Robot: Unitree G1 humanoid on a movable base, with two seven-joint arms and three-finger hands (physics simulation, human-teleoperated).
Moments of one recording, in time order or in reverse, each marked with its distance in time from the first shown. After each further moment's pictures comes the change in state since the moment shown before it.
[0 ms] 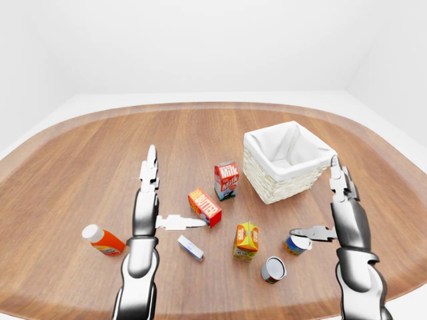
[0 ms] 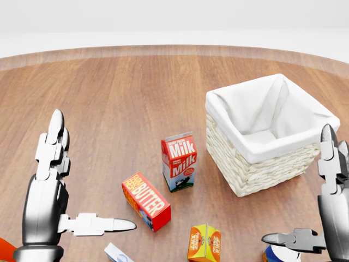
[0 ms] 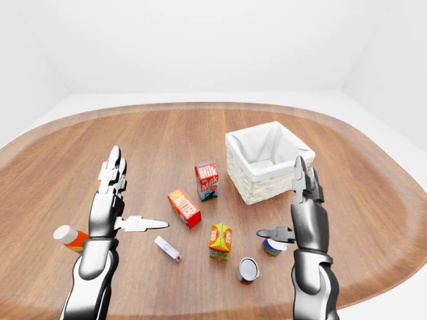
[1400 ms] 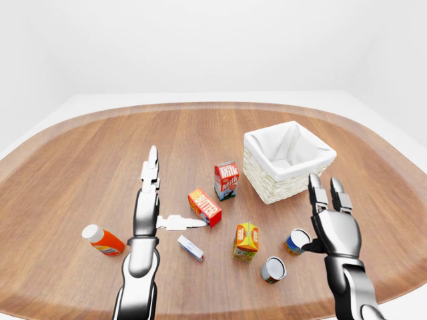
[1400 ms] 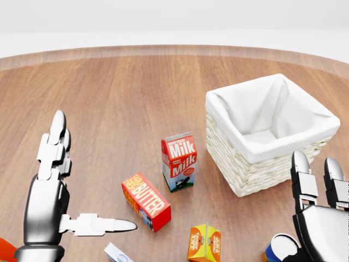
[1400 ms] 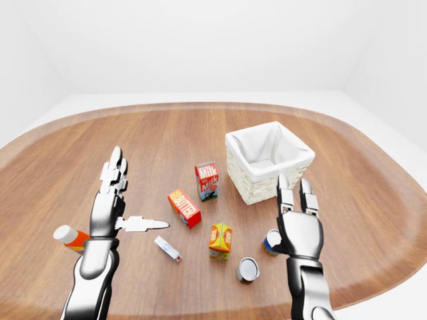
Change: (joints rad) left arm -0.002 0.001 -0.002 0.009 0.004 0.000 -0.002; right arm 0.043 -0.092 0.077 0.184 -0.518 0.000 -0.191
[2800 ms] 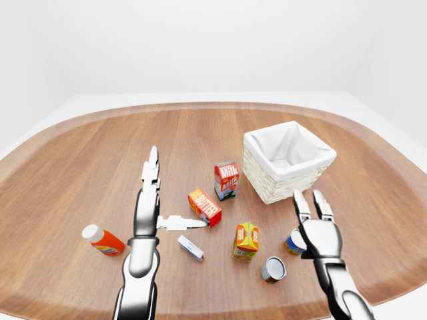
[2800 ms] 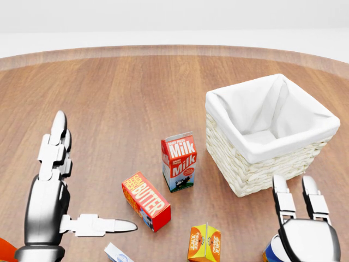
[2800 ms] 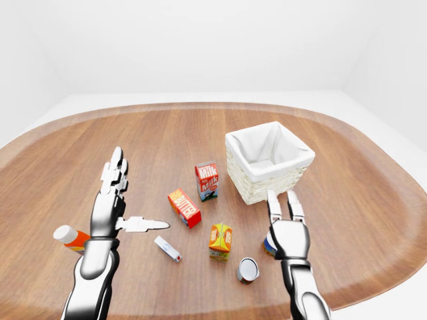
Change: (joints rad) left arm 0.002 0.000 -0.002 0.002 0.002 0.000 -0.002; right arm -0.129 -0.134 0.103 0.488 -0.104 0.000 -0.245
